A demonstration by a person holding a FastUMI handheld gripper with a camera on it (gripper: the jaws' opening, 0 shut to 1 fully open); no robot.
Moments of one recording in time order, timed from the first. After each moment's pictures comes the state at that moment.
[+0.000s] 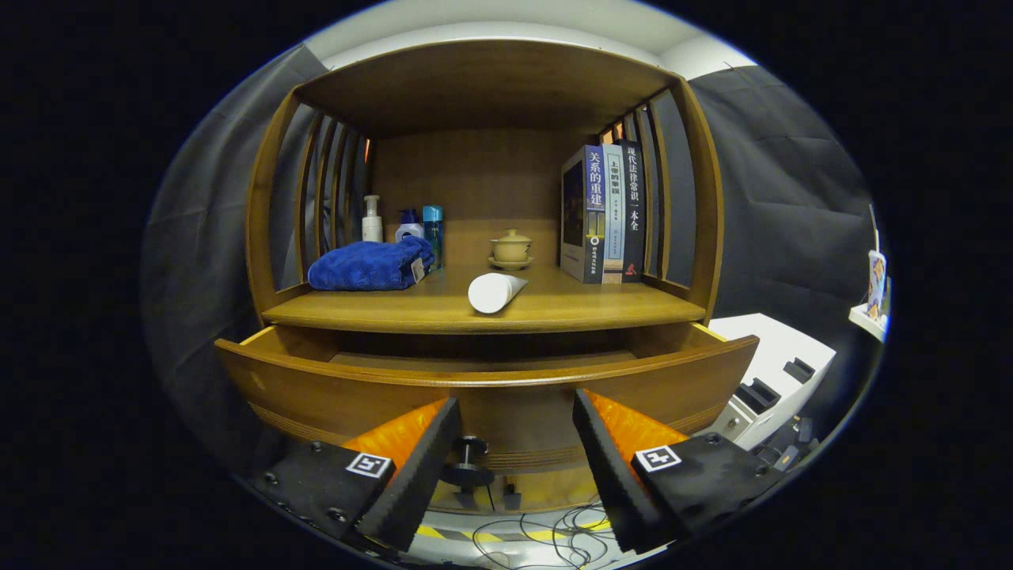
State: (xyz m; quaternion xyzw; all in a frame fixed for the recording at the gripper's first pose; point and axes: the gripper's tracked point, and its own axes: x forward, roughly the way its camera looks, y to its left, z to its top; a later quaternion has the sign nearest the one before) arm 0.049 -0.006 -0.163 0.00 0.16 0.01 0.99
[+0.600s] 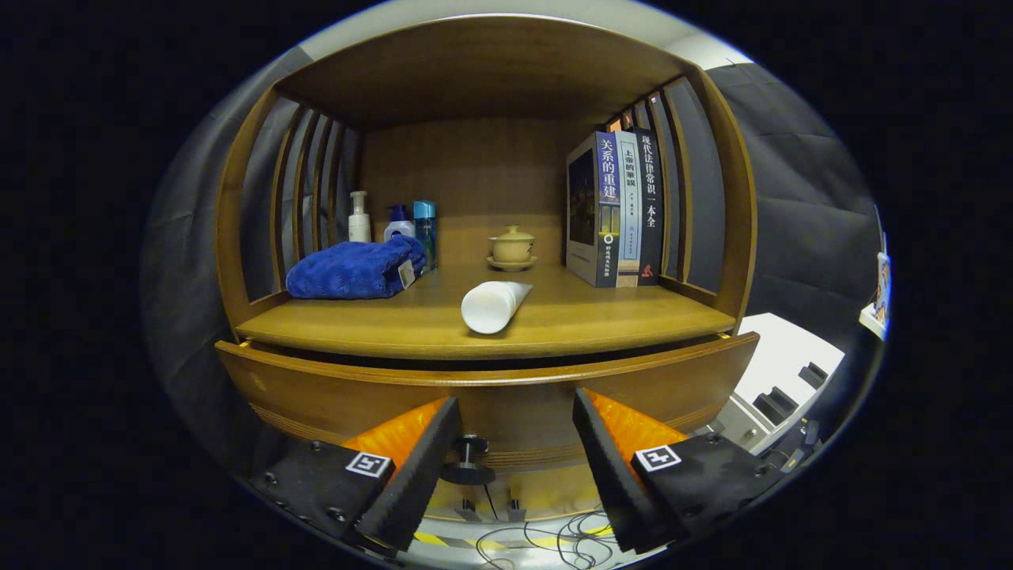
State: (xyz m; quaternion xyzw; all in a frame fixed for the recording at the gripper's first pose) arm 0.101 -0.001 -0.167 0.01 0.16 0.02 0.99
